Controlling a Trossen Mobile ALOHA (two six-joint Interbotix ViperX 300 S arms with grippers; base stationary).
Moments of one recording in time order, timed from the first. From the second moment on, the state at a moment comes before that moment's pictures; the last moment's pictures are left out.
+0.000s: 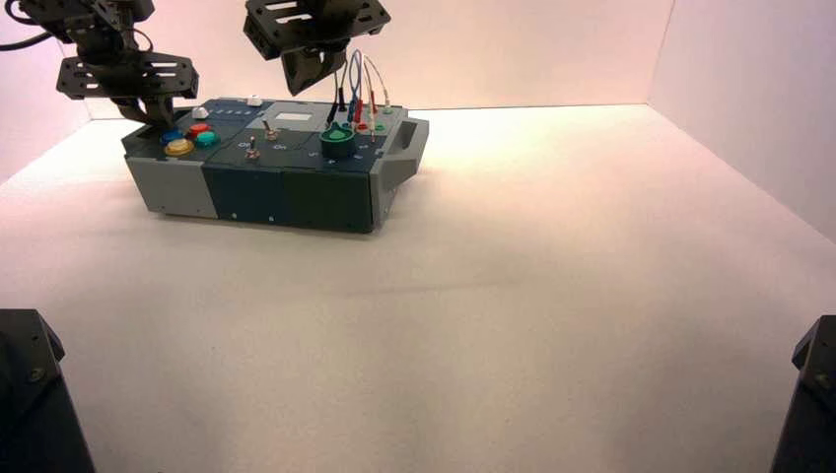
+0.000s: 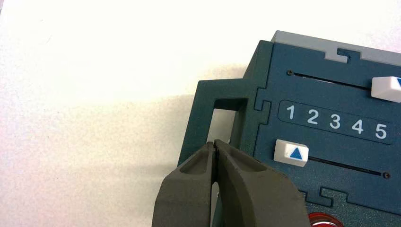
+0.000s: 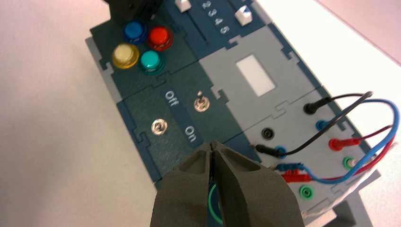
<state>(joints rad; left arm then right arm) 0.16 0.33 0.58 -0.22 0.06 0.28 0.83 0.40 0.11 0.08 0.36 -0.12</state>
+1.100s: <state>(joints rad) 0.14 0.33 0.58 -0.22 0.04 0.28 0.75 0.30 0.30 0.08 0.16 -0.12</state>
